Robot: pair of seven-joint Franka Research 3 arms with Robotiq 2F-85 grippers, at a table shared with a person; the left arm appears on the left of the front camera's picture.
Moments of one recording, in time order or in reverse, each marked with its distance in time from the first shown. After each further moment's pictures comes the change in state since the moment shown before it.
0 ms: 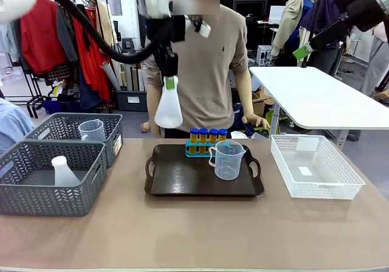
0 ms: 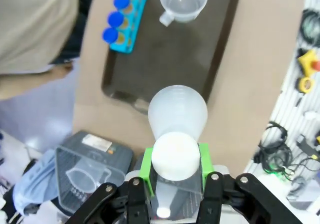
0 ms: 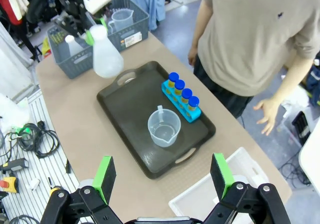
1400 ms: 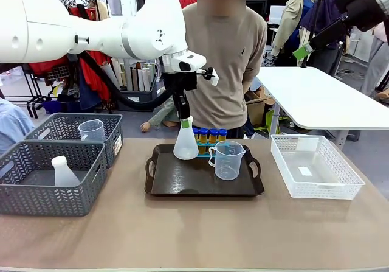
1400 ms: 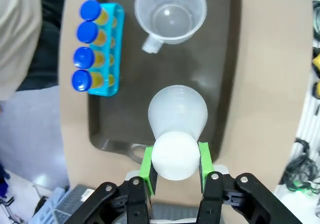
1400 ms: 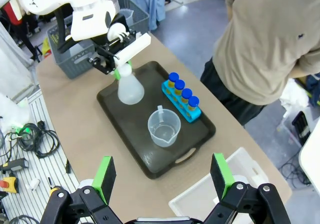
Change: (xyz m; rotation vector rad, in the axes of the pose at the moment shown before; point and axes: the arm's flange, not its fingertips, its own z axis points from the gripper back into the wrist) left arm 0.018 0.016 -0.116 -0.020 -0.079 -0.147; right arm 0.000 0.000 0.000 0.000 0.000 0.000
